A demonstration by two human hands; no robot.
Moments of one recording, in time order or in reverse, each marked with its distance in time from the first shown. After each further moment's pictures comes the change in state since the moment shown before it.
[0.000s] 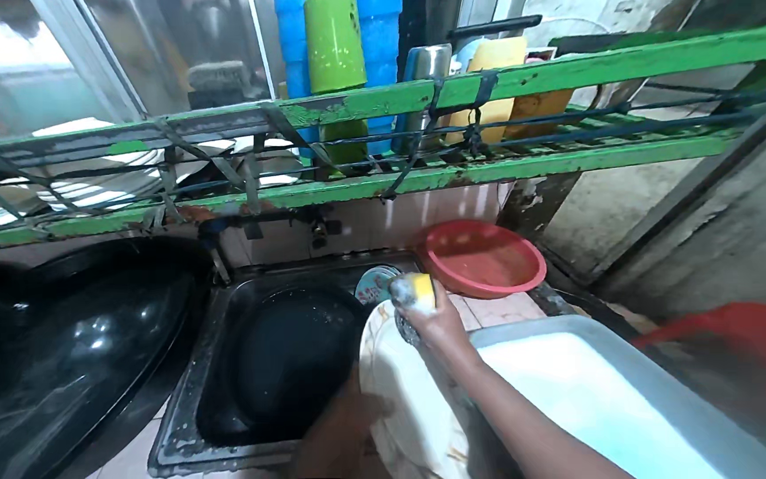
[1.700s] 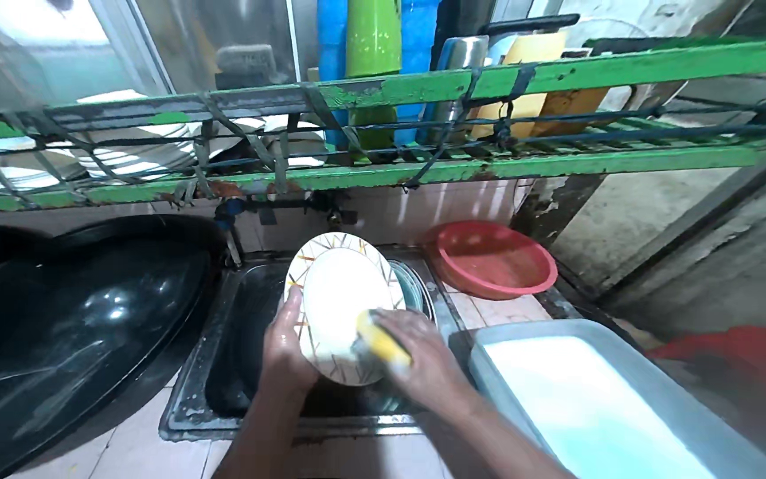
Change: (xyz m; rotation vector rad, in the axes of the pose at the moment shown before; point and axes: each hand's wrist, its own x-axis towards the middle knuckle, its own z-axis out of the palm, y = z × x) left_hand 0.027 0.015 -0.059 -0.641 0.277 0.589; right_hand -0.052 0.021 0.020 -0.498 -0.147 -0.727
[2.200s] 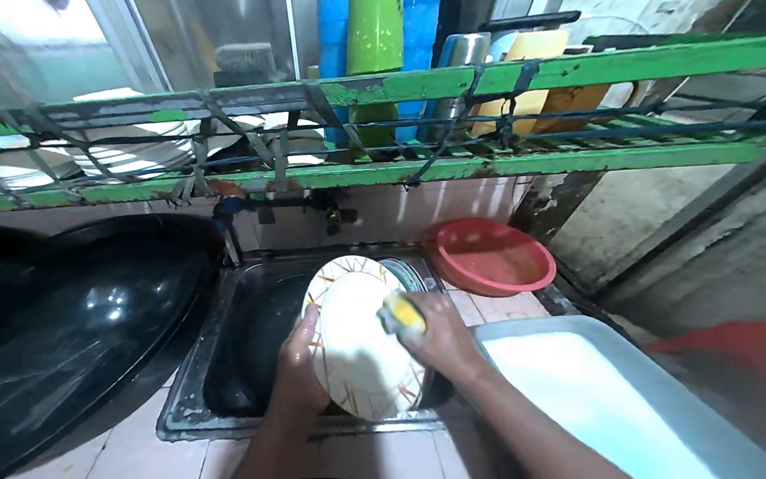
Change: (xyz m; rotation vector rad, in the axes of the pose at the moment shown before) left_hand -0.015 -0.017 -0.010 0.108 0.005 -0.155; right_hand 0.020 0.037 -0.009 -0.143 -0.027 0.169
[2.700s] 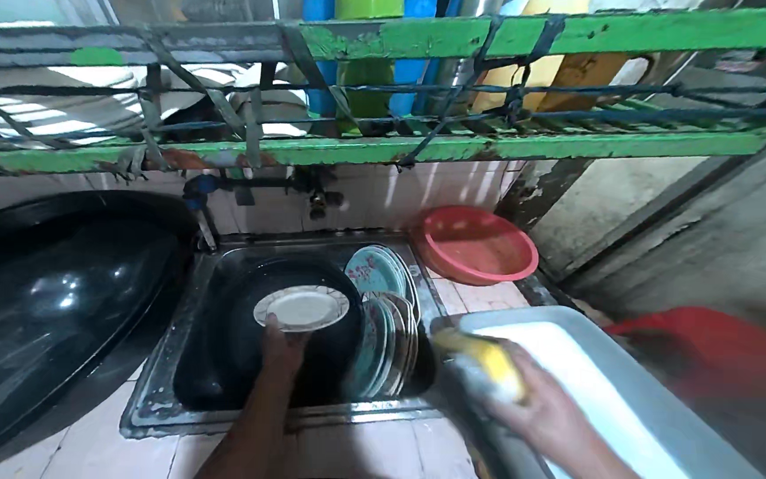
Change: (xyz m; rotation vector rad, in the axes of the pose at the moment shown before) left_hand 0.097 -0.084 -0.058 -0.118 0.461 -0.125; right_hand -0.100 0.019 -0.088 0.221 -0.059 0.241
